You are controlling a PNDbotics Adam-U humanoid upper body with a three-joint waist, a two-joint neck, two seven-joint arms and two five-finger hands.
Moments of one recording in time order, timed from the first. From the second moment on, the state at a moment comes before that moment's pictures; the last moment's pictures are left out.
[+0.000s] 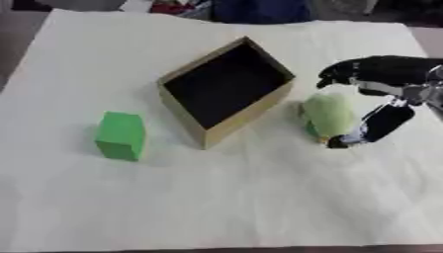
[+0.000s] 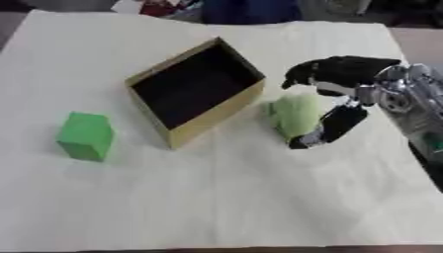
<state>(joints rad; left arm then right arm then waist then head) -0.18 0.32 0.17 -1.98 -0.33 -0.11 0.75 -0.58 -0.73 0.26 -1.67 0.82 -0.16 0.72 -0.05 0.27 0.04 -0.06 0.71</state>
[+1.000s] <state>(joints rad) -0.18 0.31 0.17 -1.98 -0.33 -0.11 0.75 -0.62 -0.68 0.28 -1.52 0.90 -0.18 0.70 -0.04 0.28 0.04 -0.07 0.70</state>
